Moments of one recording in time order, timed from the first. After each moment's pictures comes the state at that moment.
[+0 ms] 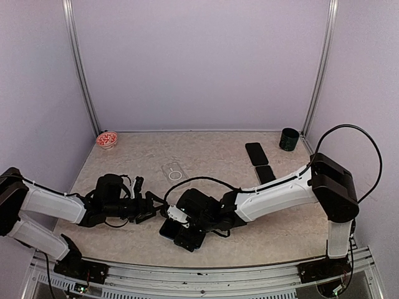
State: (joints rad) left arm -0.65 1.35 0.33 0.47 0.39 -0.94; right arm 1.25 2.01 1.27 -0.19 0.06 0.00
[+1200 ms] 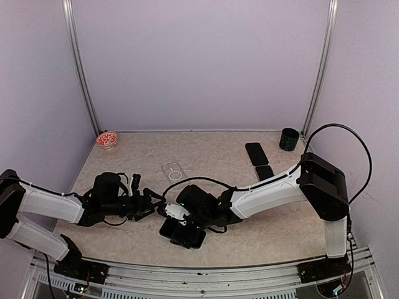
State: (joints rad) left arm -0.63 1.32 0.33 0.46 0.37 -0.96; right arm 1.20 2.08 1.29 -0.10 -0.08 -0.03
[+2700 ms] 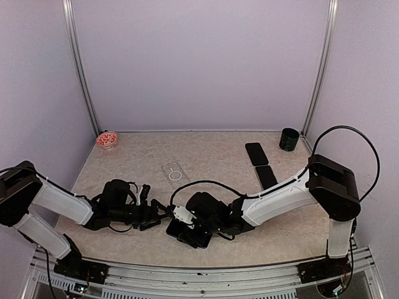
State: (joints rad) left arm -0.69 1.46 0.32 0.54 0.43 -0.96; right arm 1.22 1.99 1.12 0.07 0.05 -0.04
